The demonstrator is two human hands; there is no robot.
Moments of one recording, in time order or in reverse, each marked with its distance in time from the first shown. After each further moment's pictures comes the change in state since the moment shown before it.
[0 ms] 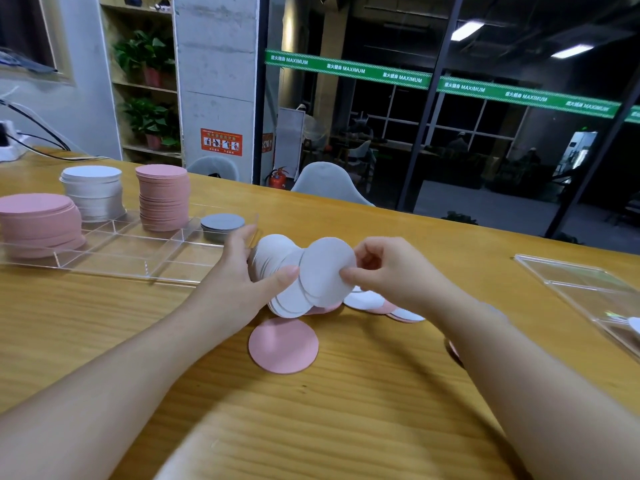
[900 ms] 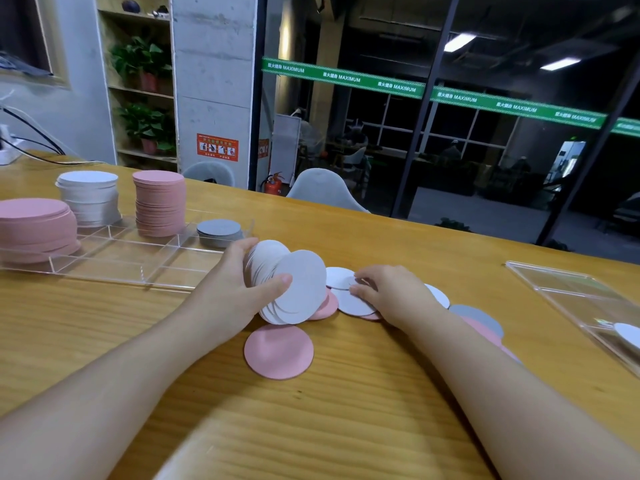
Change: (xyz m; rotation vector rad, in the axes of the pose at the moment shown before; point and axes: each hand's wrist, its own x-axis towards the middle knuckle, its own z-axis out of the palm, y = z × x) left_hand -0.002 0.006 0.000 0.021 0.026 0.001; right_hand 0.016 0.045 0.014 -0.520 0.015 0.061
